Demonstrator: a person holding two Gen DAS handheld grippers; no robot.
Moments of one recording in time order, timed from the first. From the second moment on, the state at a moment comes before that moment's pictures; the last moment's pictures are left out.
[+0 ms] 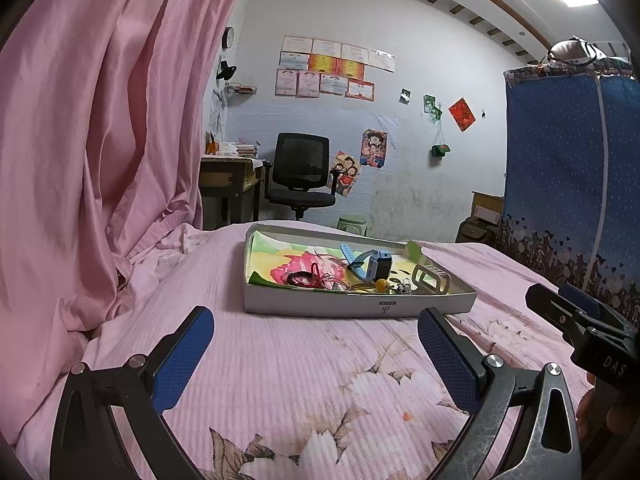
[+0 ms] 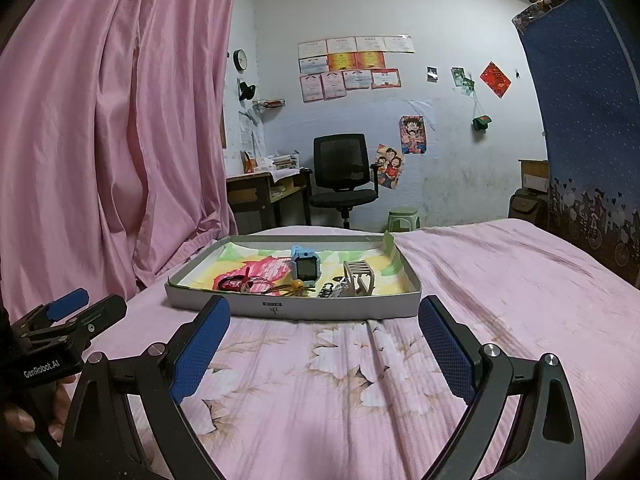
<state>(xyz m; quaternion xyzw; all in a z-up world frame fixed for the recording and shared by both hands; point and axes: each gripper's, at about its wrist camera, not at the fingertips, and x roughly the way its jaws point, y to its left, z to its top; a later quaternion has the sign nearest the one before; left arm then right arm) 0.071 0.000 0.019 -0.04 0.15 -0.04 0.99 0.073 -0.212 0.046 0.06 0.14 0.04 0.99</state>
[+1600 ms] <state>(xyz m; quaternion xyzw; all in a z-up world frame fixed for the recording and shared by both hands) 0.071 0.001 0.020 -0.04 0.15 -0.04 0.99 0.073 -0.213 0.046 0.06 0.14 0.04 0.99</state>
